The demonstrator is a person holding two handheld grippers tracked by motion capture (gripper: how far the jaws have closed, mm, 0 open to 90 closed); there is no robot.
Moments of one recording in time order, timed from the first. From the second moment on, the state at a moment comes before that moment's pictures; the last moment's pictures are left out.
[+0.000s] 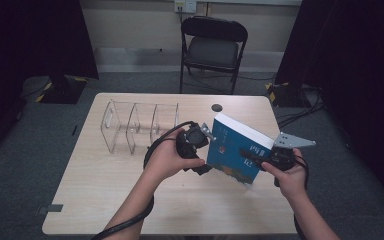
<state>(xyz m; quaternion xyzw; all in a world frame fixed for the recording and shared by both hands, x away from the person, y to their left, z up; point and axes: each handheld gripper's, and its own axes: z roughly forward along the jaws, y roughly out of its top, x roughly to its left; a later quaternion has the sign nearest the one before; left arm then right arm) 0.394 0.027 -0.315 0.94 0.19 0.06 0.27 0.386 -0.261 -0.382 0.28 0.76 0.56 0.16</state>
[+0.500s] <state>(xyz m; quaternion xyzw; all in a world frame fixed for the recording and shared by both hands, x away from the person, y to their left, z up) 0.395 0.037 -0.316 0.94 0.20 0.06 0.27 0.379 -0.263 -0.376 0.30 0.75 0.58 0.16</state>
